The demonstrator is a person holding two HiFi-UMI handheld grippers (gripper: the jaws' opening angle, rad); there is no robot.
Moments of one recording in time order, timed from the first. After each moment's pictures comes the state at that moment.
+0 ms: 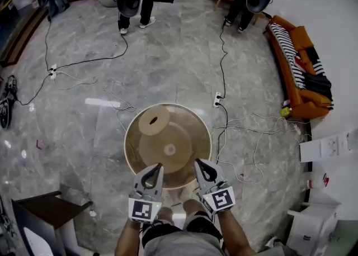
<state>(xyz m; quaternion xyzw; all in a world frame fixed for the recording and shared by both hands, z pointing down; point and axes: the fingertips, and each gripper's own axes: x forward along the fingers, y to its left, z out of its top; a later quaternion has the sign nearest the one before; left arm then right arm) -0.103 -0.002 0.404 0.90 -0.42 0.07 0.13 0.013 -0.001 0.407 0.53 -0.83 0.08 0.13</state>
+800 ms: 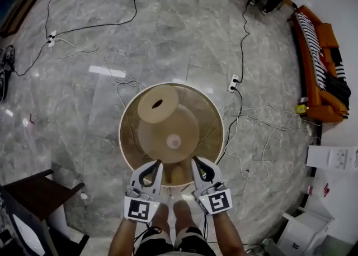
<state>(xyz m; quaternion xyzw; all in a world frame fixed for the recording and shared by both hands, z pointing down) -0.096 -0.045 0.572 0.87 -0.44 0.11 0.19 0.004 -0.050 0.577 0.49 -0.85 0.13 0.13</state>
